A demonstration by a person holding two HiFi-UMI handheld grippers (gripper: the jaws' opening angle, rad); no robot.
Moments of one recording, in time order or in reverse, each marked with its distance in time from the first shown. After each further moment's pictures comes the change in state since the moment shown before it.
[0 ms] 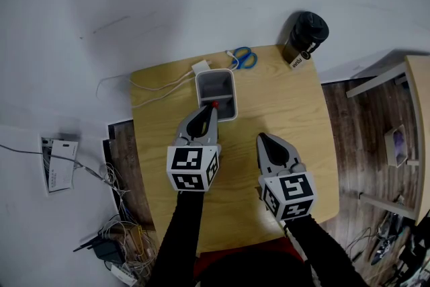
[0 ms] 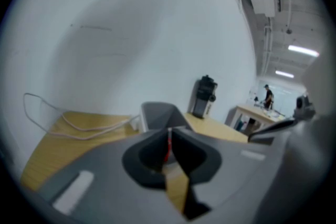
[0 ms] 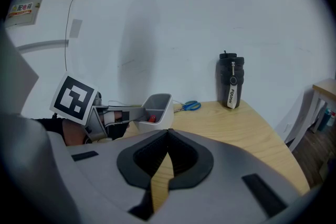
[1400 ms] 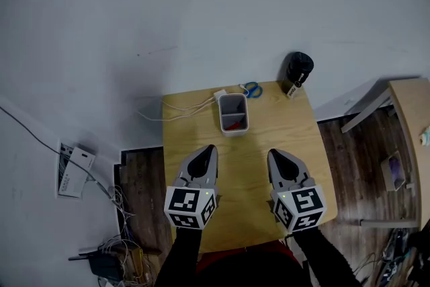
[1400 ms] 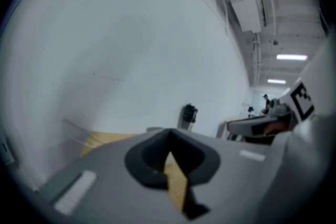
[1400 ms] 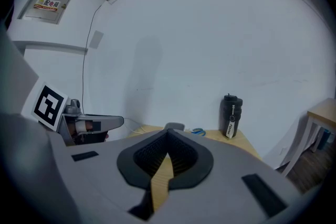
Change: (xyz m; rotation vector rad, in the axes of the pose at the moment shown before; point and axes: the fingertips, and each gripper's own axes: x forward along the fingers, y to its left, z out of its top) left arm -0.160 -0.022 0.044 0.018 -0.186 -0.037; right arm -0.095 0.058 0.057 -0.114 -0.207 0.002
